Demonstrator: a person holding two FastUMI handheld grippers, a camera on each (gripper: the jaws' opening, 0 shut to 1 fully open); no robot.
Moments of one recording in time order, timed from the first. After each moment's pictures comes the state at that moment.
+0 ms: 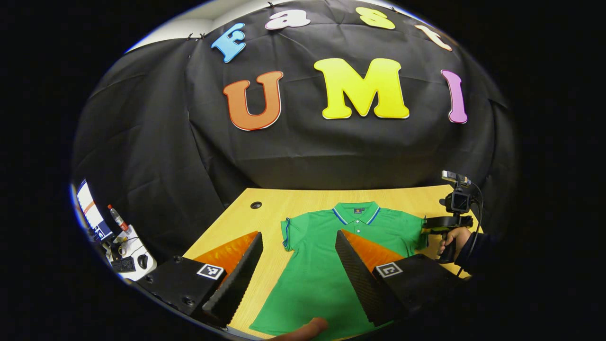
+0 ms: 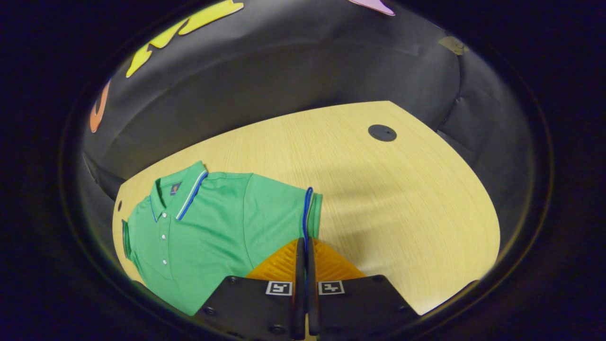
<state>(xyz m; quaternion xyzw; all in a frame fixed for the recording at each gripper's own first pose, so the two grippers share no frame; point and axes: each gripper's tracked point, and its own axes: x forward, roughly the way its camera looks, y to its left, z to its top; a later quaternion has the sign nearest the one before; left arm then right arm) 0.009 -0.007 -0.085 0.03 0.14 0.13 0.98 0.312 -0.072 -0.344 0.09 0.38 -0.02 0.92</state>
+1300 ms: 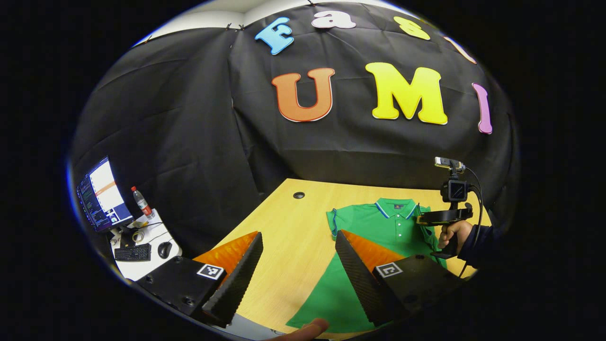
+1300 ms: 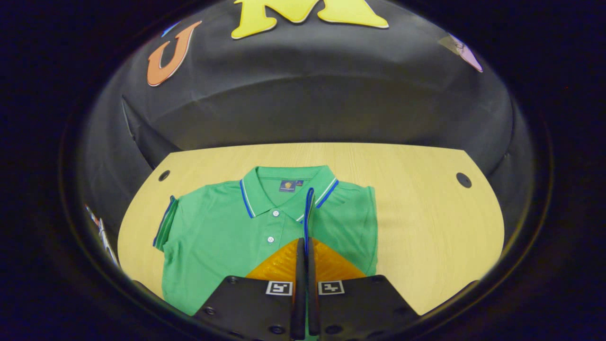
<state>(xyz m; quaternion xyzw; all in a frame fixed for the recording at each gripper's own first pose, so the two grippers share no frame) -0.063 0.105 -0.100 -0.01 0.15 0.22 0.96 0.294 0.116 -0.303 0.00 0.33 0.12 0.94</state>
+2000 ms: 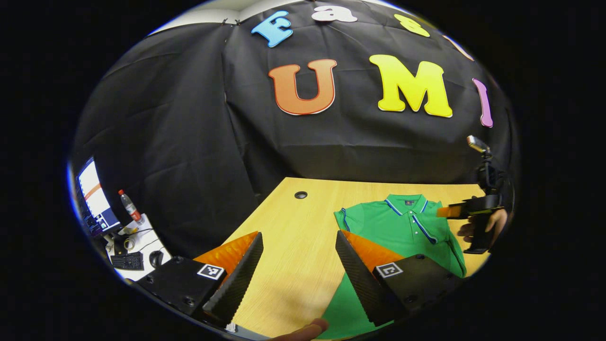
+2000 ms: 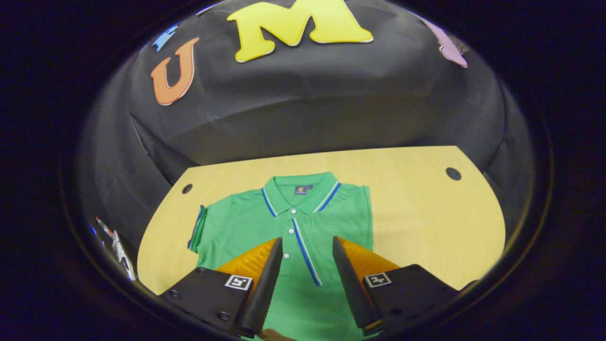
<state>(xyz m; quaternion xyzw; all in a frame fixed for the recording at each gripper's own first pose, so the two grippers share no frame) 0.009 0.148 -0.141 -0.01 0.16 0.17 0.97 0.226 0.098 -0.232 0.04 0.29 0.14 0.95</state>
